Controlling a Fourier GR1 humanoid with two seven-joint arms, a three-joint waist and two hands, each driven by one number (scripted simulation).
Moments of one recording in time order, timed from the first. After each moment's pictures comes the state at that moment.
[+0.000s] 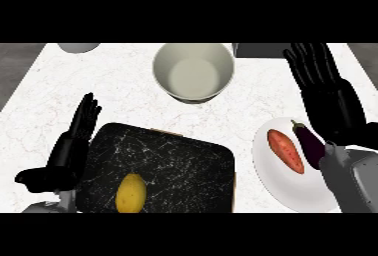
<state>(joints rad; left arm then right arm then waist) -0.03 0.25 -0.17 -1.66 0.10 0.21 -0.06 -0.38 -0.34 0.14 -1.63 -0.46 -0.02 -0.16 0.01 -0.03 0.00</state>
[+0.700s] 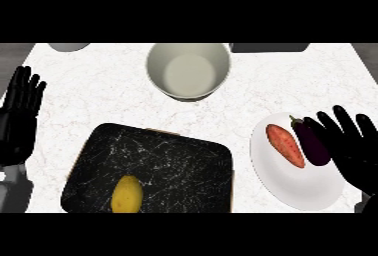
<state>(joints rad) -0.15 0.38 0.09 -1.58 0.22 0.16 -0.03 -0.05 -0.46 0.10 -1.73 -0.67 0.66 -0.44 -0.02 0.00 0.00</state>
